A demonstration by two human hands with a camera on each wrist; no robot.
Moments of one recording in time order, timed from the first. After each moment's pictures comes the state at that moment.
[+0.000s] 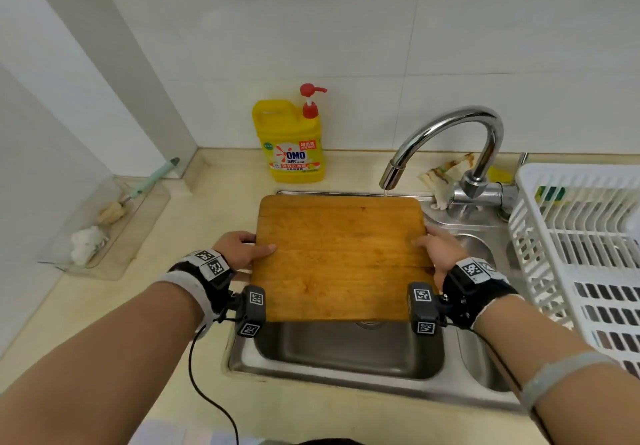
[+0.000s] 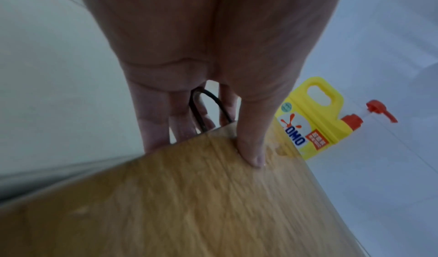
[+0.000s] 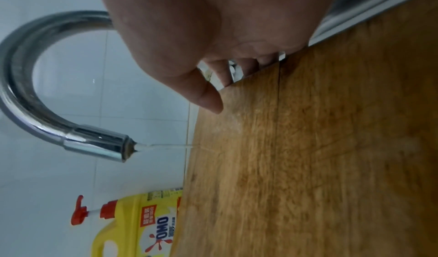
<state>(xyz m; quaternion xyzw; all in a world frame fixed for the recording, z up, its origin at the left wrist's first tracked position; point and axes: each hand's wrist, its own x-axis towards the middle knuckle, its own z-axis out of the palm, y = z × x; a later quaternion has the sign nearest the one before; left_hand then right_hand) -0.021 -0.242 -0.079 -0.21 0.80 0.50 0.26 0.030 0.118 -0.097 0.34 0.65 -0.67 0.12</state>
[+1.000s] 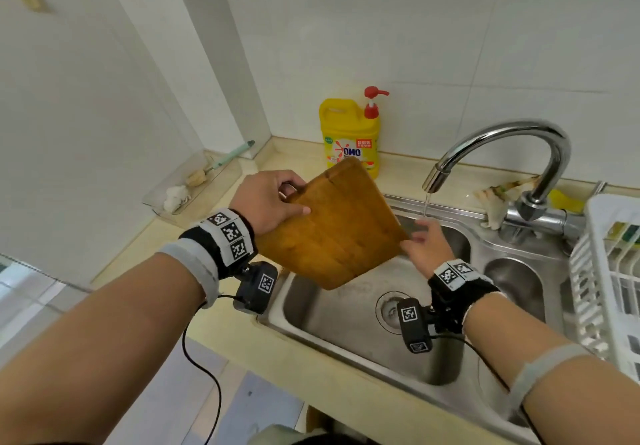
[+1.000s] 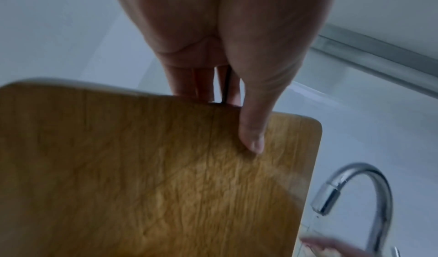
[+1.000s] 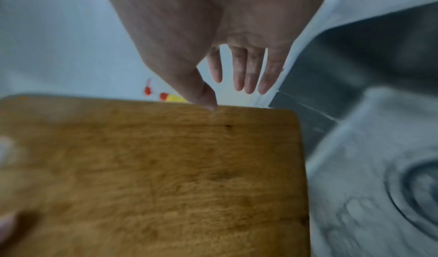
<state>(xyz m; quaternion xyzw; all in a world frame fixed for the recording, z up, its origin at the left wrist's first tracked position) 0.048 -0.214 0.037 -0.01 0.97 0.25 -0.02 0.019 0.069 -0.110 0.12 0.82 -0.55 0.11</state>
